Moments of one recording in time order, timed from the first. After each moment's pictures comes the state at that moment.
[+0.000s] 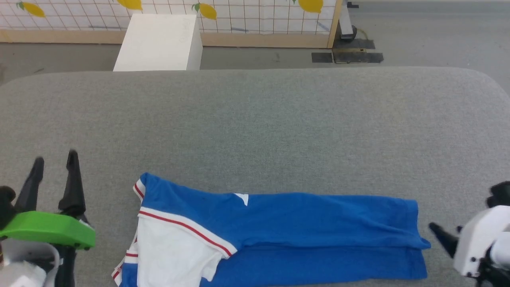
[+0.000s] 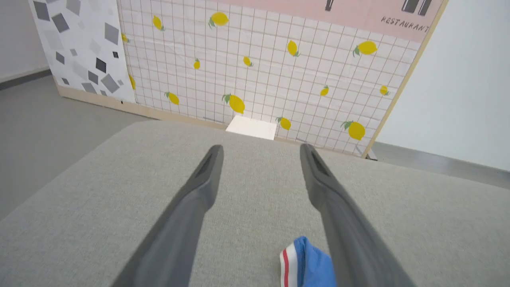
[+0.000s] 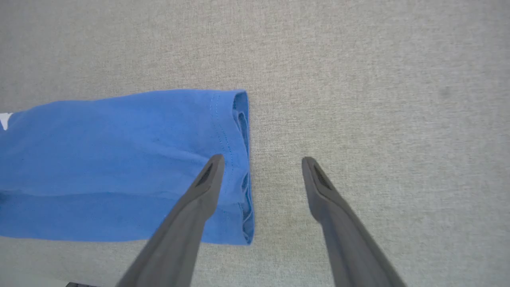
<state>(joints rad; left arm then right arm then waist) 0.01 0.58 -0.12 -0.19 -0.76 0.26 -0.09 0.00 -0.17 -0.26 -0.09 0.37 0.13 0.91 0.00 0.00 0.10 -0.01</state>
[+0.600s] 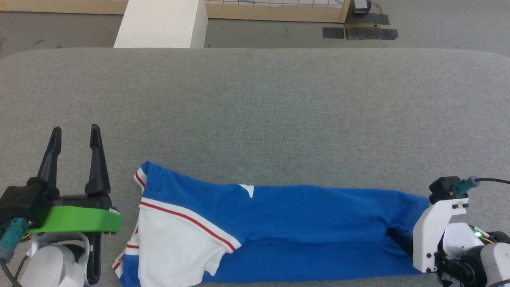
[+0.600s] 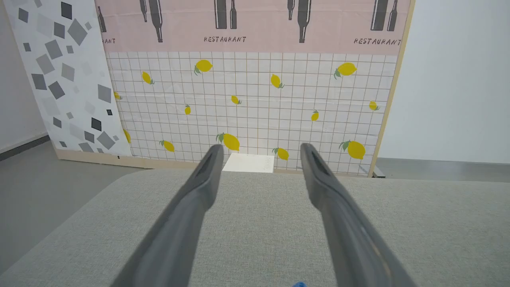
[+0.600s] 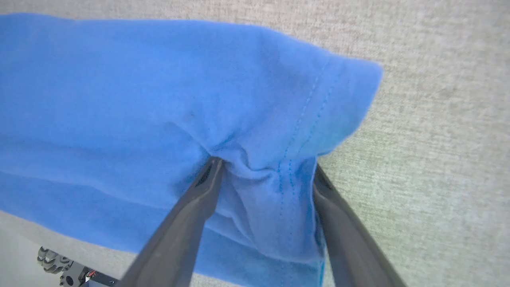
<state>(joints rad) -0.10 0.39 -0.08 -0.10 -0.42 0.10 -0.26 -0.11 -0.24 0.02 0.13 0.41 0.13 0.86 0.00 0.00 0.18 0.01</state>
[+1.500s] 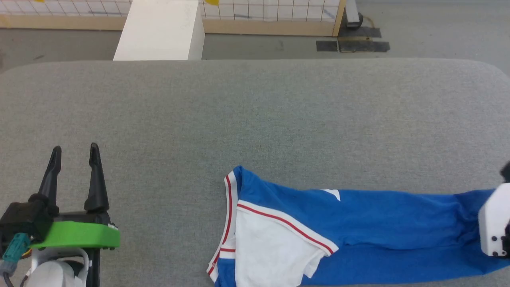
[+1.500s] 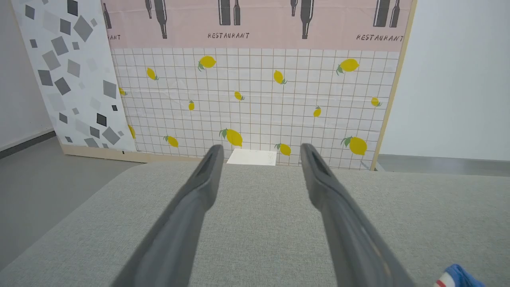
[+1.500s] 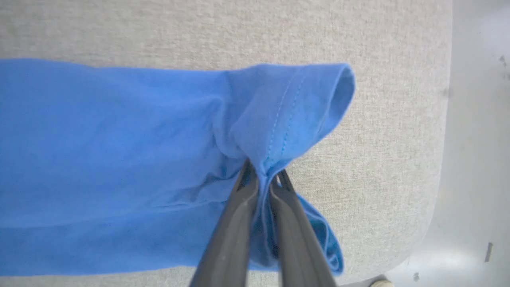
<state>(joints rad) -0.04 0.32 0.00 -0.07 -0.35 0.04 -0.26 -0.17 -0.36 -0.19 0.17 0.20 0.13 0.95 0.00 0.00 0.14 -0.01</state>
